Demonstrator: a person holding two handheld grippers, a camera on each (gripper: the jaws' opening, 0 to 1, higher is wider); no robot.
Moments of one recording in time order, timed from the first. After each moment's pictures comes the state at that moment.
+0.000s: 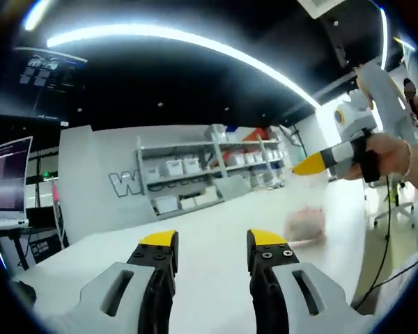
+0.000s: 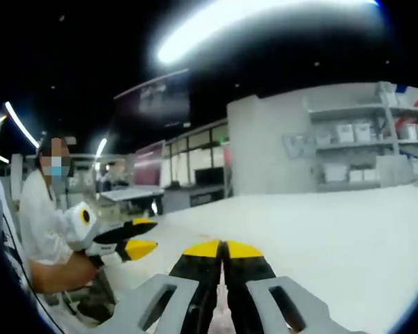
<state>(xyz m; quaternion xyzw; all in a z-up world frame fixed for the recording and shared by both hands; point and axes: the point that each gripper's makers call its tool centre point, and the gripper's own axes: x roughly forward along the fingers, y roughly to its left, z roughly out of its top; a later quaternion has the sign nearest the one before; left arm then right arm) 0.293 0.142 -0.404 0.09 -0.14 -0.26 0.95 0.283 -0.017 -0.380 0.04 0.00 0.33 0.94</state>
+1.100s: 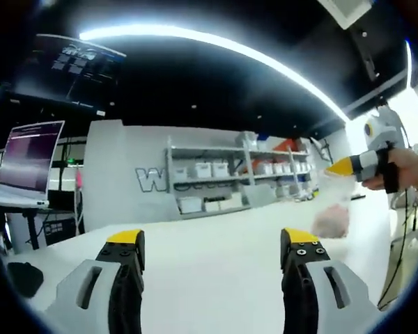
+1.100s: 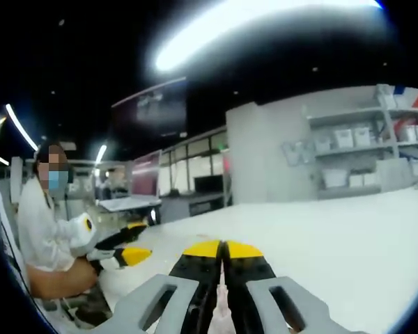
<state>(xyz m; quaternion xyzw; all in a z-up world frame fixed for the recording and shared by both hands) 0.317 0.187 -0.400 0.02 -0.13 -0.18 0.97 0.298 -0.020 -0.360 0.05 -0.02 0.33 0.94</state>
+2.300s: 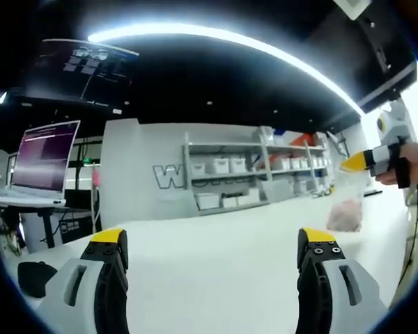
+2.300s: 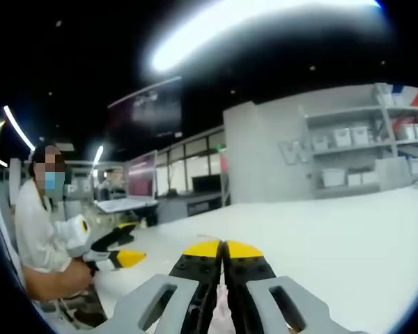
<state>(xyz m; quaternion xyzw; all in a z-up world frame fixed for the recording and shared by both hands) 0.327 0.208 -0.403 0.03 -0.12 -0.13 0.98 0.313 -0.025 -0.359 0.05 -0.02 0.33 0.94</state>
